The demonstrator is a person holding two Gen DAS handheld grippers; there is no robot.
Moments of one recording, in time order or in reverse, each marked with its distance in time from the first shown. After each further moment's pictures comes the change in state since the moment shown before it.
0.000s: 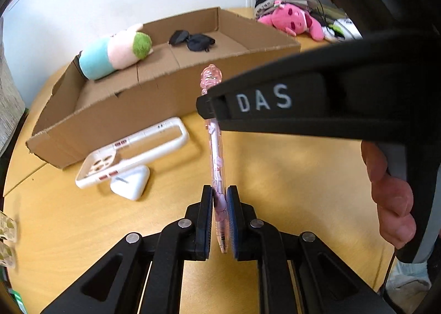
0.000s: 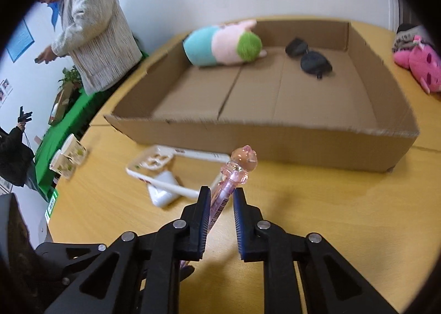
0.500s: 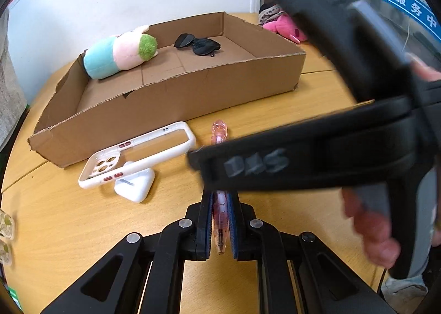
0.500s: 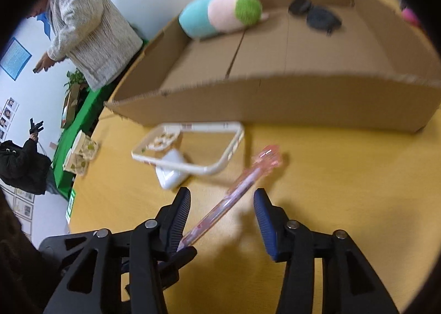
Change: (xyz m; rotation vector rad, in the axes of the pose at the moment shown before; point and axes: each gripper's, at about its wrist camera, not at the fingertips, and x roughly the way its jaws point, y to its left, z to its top) left arm -0.003 0.001 -0.006 -0.007 -0.010 0.002; right arm 0.042 -0.012 -0.018 0.141 0.183 0.148
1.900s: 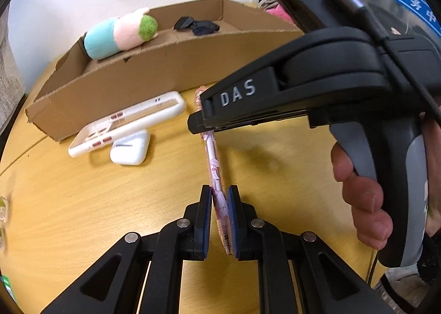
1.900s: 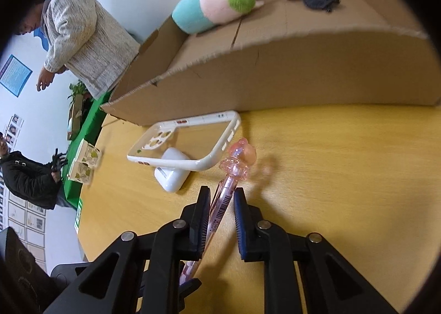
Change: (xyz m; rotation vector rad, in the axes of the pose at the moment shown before) left arm 0.003 0.001 -0.029 -0.012 0.025 -0.013; right arm 0.004 -0.004 -0.008 0.048 -0.062 0.028
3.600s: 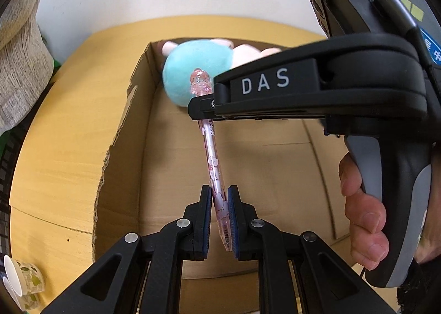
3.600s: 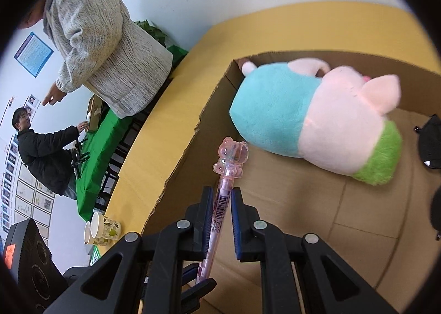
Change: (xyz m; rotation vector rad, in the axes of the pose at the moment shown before) left arm 0.064 0.203 0.173 -0.329 0.075 0.089; right arm 0.104 0.093 0.241 -0.164 0.097 0.141
